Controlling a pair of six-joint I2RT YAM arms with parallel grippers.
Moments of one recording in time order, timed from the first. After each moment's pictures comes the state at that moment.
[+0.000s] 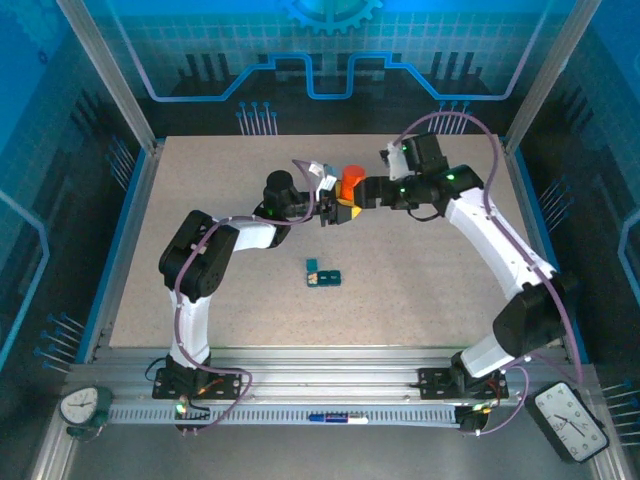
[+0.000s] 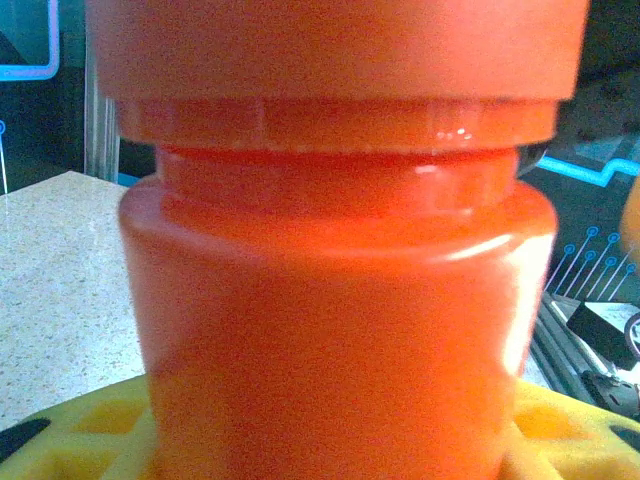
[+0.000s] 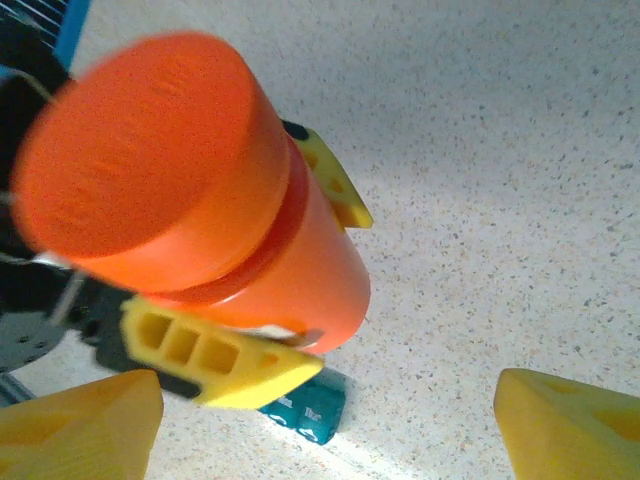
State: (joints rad) left arm -0.43 2.04 1.16 0.95 0.96 -0.30; right arm 0.36 1.52 1.50 -0.84 -0.32 0.31
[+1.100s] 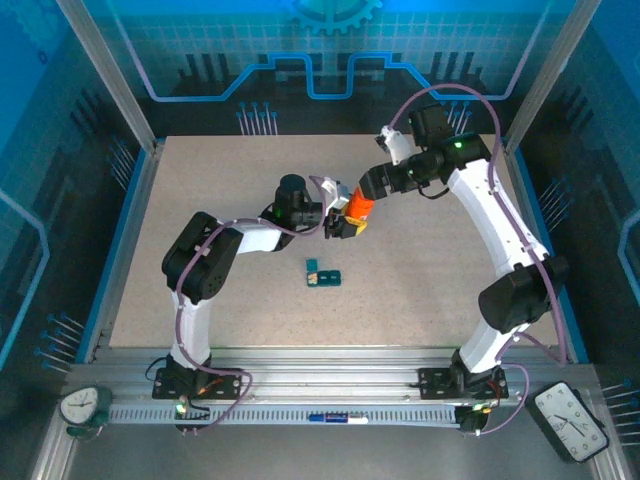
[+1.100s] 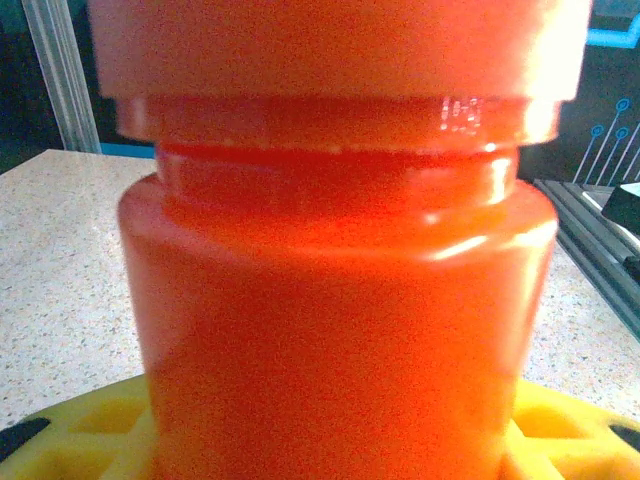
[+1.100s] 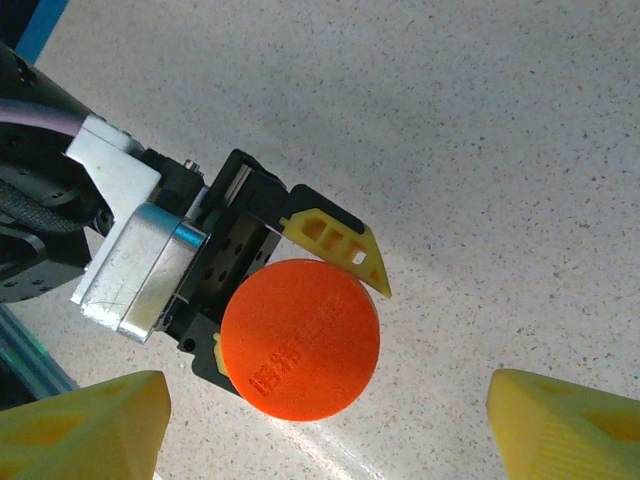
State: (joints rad) left arm -0.47 2.04 1.16 0.72 0.96 0.08; right arm 0.31 1.70 1.85 -1.15 -0.39 -0.04
